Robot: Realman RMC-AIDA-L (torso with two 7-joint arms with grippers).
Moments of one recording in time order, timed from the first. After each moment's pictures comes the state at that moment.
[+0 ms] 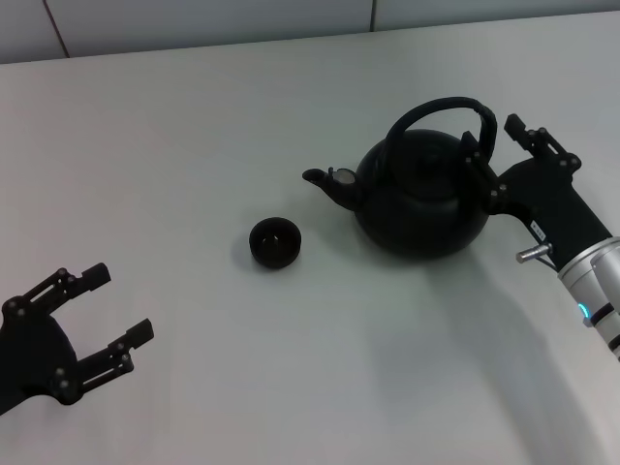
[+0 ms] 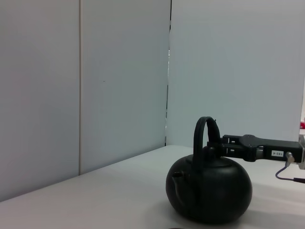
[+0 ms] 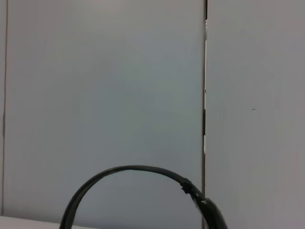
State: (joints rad) left arm -0.25 -2.07 0.51 0.40 1.90 1.71 -0.74; right arm 0.40 2.08 -0.13 0.23 -1.45 -1.34 0.03
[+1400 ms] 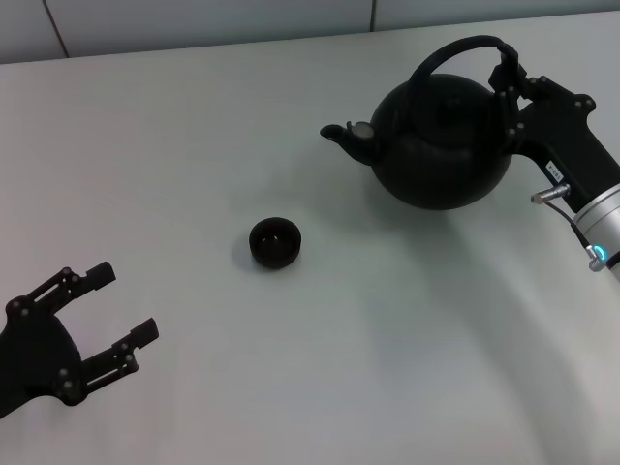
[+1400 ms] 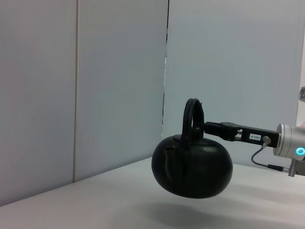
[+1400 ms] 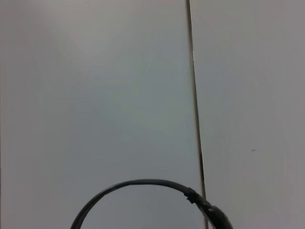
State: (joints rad) left arm -0.25 -2.07 0.51 0.39 1.90 1.72 -0.74; right arm 0.47 2.08 -0.14 0.11 -1.46 -1.37 0.25
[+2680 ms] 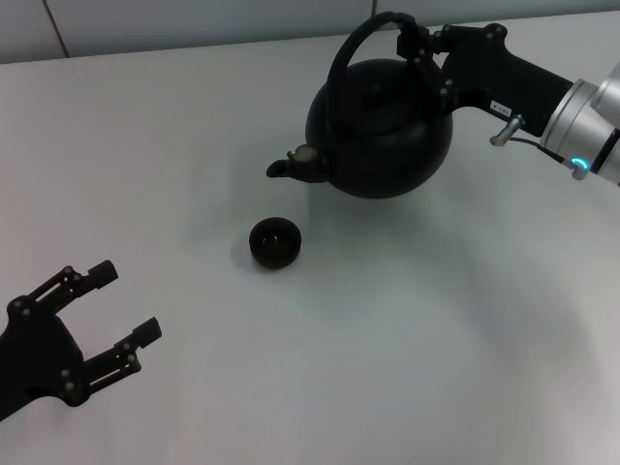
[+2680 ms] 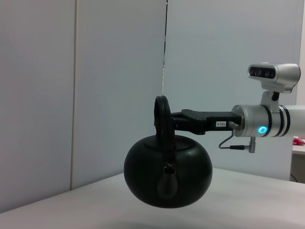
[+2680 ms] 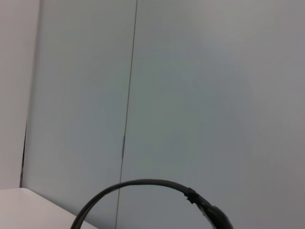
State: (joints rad) left arm -0.25 -2.07 0.51 0.38 1.89 1.74 -0.72; right arm 0.64 2.07 -0.35 -0.29 -1.73 -1.30 0.68
